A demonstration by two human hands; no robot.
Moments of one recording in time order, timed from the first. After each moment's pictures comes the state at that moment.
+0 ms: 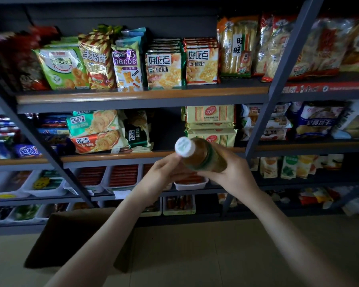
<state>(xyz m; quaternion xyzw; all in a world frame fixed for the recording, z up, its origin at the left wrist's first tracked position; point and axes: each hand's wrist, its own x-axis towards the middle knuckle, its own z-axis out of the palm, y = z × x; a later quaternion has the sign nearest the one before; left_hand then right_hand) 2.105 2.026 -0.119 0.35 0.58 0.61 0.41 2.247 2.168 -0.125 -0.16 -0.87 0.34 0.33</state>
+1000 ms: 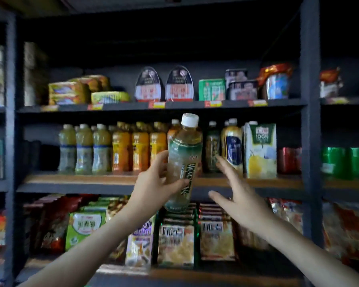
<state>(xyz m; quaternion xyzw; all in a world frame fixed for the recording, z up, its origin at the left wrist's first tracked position) 1.998 2.130 0.178 0.49 0.65 0.54 -0.20 2.145 2.282 0.170 -0.03 -0.89 0.23 0.39</state>
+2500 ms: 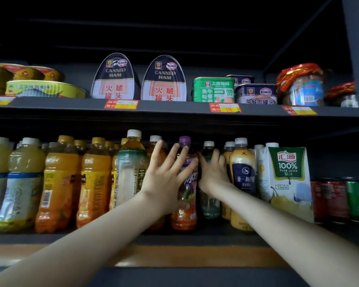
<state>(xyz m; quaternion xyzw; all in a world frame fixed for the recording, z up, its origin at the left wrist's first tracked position) 1.849 2.320 0.251 0.40 0.73 -0.10 -0.54 1.895 2.470 0.269 -0.32 -0.86 -0.04 0.39</state>
